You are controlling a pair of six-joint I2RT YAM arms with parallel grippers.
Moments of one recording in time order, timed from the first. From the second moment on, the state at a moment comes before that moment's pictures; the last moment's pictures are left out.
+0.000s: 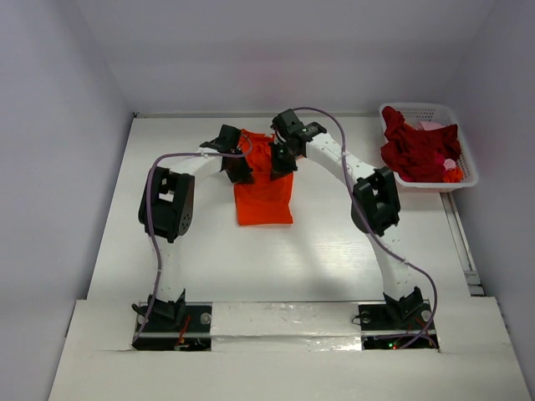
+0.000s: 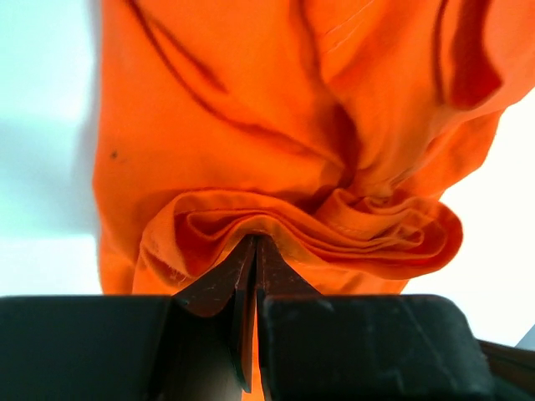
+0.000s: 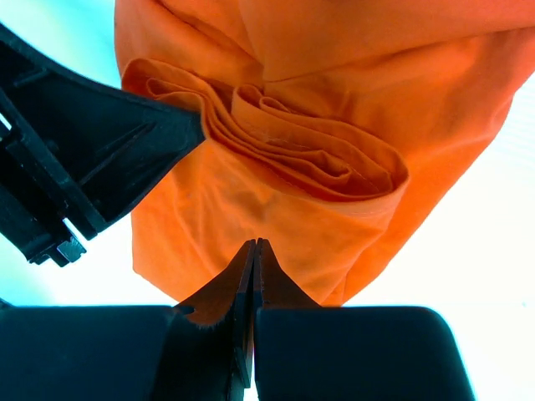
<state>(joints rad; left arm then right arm) -0.33 2.07 1.50 -0.47 0.18 -0.74 0.57 2.31 2.14 -0.89 -0.22 0.44</state>
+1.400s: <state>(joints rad) -0.04 2.41 1.98 -0.25 0.31 -0.74 0.22 2.55 2.50 -0.70 -0.53 0.58</state>
